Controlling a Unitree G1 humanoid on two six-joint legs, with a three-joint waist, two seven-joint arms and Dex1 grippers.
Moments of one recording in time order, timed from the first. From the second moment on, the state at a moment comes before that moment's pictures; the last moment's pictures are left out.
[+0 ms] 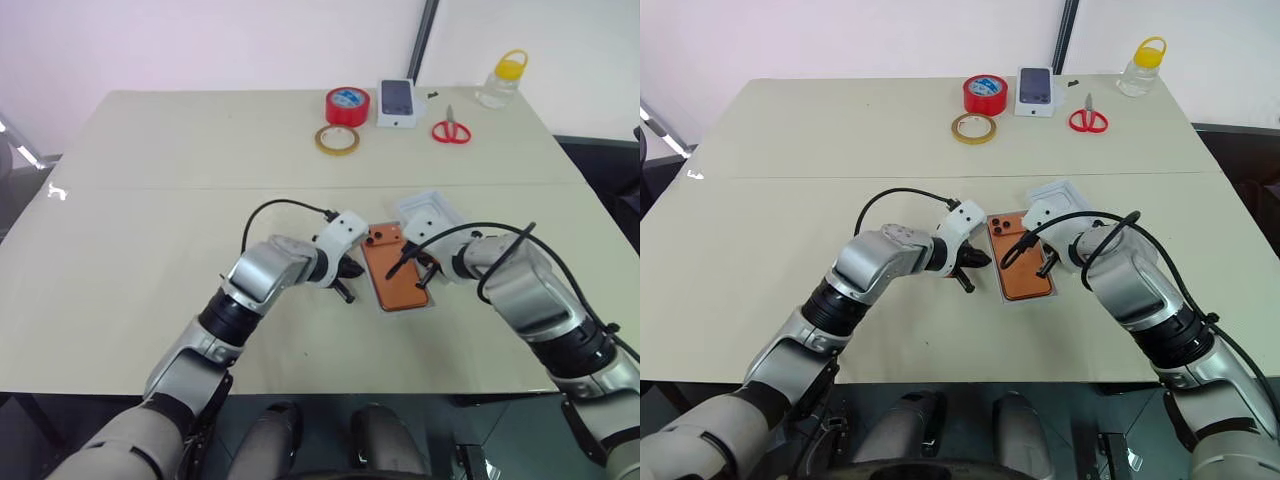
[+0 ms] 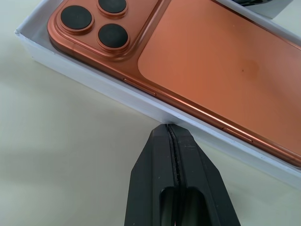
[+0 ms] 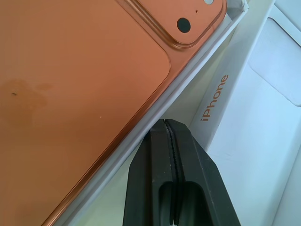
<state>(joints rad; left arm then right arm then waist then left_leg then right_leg) -0.77 0.17 -0.41 0.06 -0.26 1.09 -0.57 -0.58 -0.76 0.38 -0.27 -0.13 1.12 0.78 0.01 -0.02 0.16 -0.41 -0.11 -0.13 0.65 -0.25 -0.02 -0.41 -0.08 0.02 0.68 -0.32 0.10</state>
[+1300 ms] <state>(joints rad) -0.39 0.51 -0.19 -0.24 -0.30 0.55 -0.86 -0.79 -0.69 0.19 0.10 0.17 1.31 0.72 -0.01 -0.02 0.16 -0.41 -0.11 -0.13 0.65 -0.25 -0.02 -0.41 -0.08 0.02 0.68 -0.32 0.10</state>
